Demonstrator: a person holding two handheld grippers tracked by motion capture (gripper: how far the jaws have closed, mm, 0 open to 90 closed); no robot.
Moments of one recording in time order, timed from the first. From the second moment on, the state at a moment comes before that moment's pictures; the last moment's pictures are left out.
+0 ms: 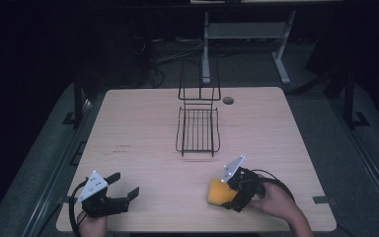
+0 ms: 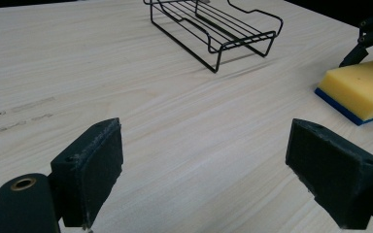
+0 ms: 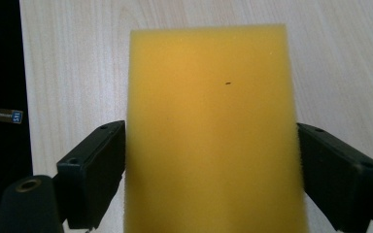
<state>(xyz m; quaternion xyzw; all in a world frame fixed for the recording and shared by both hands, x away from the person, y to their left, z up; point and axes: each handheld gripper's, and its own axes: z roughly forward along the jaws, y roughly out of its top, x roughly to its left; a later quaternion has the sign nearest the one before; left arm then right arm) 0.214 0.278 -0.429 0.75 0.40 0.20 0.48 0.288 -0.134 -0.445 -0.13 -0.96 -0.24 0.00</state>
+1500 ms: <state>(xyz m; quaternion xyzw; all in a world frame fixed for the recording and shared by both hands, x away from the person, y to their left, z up) 0.213 0.279 -0.429 0.75 0.40 0.20 0.48 0.283 -0.130 -0.449 -0.10 -0.97 -0.23 -0.01</state>
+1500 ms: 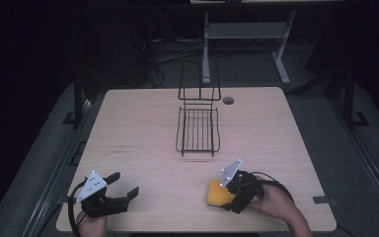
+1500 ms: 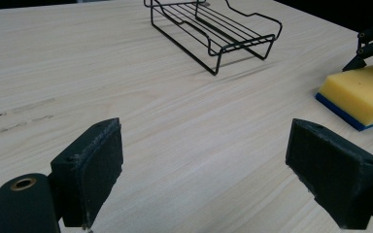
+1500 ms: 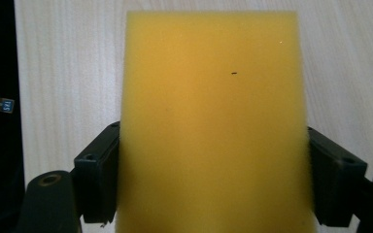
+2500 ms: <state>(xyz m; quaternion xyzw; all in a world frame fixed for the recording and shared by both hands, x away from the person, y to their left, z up) 0.214 0.278 -0.428 0.75 0.40 0.20 0.48 0.314 -0.104 -0.411 -0.07 -0.97 -0.22 0.00</state>
